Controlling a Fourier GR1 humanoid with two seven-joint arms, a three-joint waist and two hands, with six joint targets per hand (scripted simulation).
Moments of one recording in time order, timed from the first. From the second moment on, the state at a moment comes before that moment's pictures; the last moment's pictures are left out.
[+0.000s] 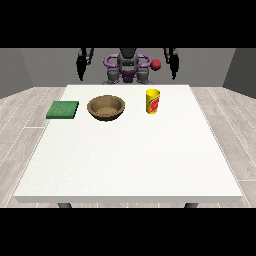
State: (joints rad) left arm -0.02 0.12 -0.02 -1.55 -0.01 0.00 -0.02; right arm -0.02 -0.09 -0.02 -1.55 0.01 -0.01 0.00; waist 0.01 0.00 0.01
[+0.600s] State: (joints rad) left arm -0.20 0.04 0.05 -1.62 0.15 0.04 0.07; right arm -0.14 -0.03 0.16 -1.70 -0.07 -0.19 0.12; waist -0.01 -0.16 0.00
